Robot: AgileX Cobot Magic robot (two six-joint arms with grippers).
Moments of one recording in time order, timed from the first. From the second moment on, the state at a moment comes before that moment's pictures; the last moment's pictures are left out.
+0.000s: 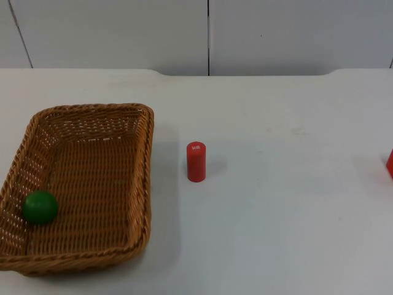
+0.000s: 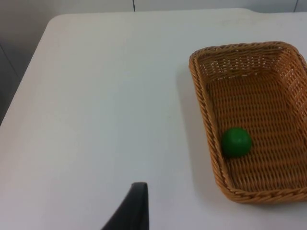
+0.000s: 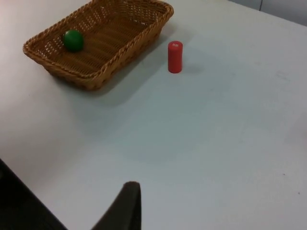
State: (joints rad) right arm 0.66 0.00 -0.52 -0.01 1.09 0.01; left arm 0.02 0.00 -0.50 0.00 1.07 0.01
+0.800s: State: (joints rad) right arm 0.23 0.00 -0.52 -0.01 1.09 0.01; left arm 0.02 0.00 -0.50 0.00 1.07 0.01
